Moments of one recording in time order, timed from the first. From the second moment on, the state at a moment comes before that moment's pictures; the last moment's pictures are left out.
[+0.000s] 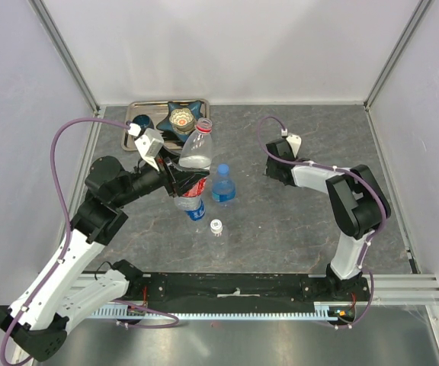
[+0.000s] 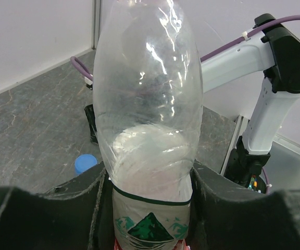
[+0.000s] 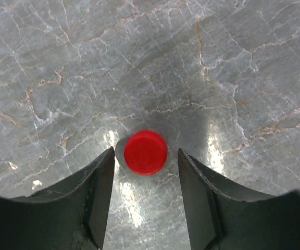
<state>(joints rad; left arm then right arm) -0.55 0.81 0.98 -0.09 0.50 -0.25 0.42 1.85 1.06 -0.07 0.38 0.62</state>
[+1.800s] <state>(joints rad) -0.71 1.31 1.38 -0.24 0.74 -0.18 0.51 1.07 1.36 -0.19 -0.34 0.57</state>
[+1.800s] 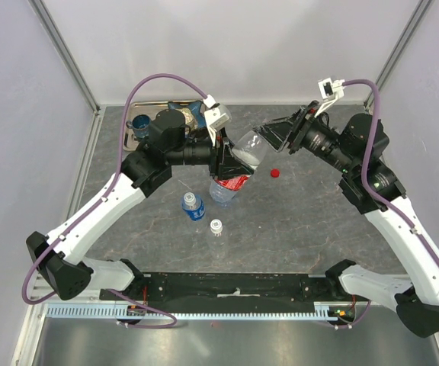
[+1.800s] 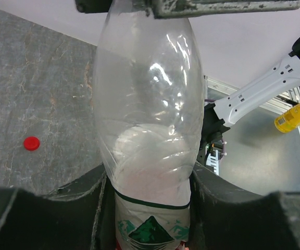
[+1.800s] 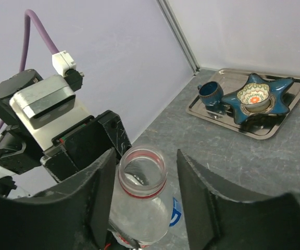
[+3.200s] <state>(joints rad) -0.71 0.68 0.94 -0.15 0.18 -0.19 0.39 1.71 1.56 -0.11 0.88 0.13</state>
